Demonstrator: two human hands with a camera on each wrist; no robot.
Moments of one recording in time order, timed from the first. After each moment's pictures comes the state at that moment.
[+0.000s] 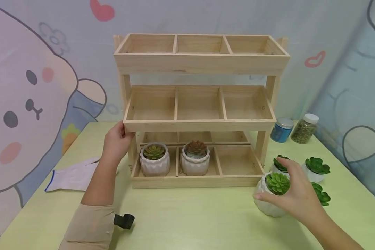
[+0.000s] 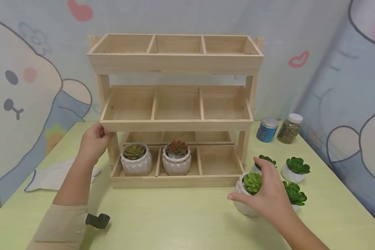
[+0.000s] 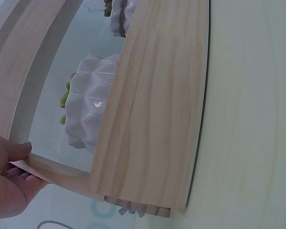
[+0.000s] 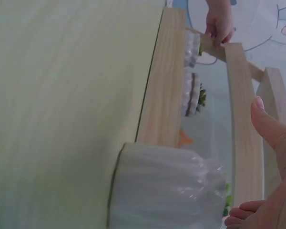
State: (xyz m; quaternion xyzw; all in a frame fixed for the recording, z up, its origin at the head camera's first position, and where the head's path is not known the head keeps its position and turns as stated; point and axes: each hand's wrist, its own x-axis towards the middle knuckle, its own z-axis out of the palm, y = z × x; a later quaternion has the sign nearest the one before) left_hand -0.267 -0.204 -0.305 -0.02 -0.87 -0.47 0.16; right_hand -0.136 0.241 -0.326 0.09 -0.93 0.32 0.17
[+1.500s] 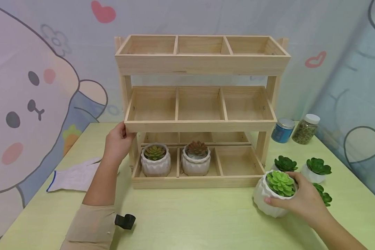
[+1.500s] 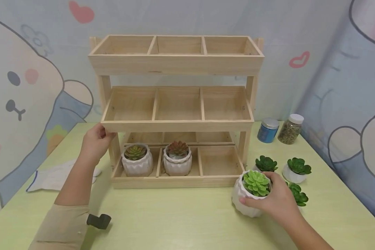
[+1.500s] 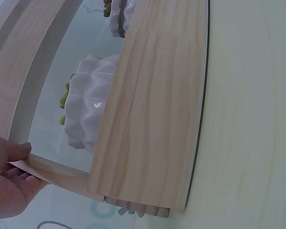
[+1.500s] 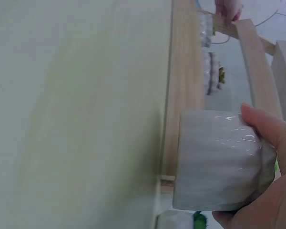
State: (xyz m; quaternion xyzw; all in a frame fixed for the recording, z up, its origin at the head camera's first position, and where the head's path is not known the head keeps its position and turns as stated) left_hand -0.266 -0.203 -0.306 -0.02 -0.87 -0.47 0.17; right_hand -0.143 0.268 -0.349 -0.03 -0.95 0.32 0.04
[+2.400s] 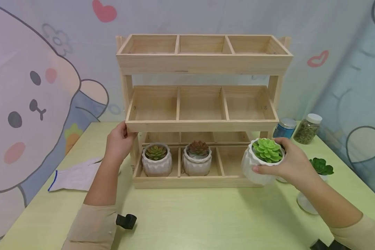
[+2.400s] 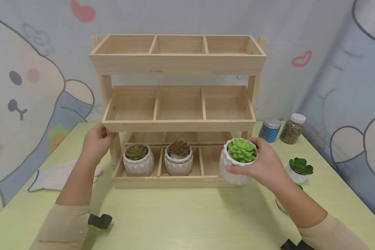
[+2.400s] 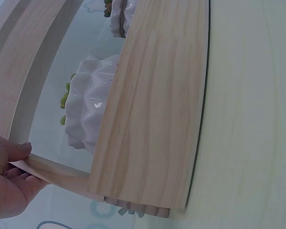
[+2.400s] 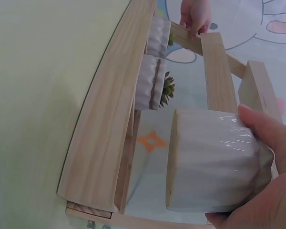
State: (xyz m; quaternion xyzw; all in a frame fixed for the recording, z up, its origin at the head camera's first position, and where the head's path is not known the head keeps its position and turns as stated) left_hand -0.268 -0.204 -0.307 -0.02 -0.87 -0.47 0.17; right_hand -0.181 0.235 -0.280 0.05 -0.93 0.36 0.06
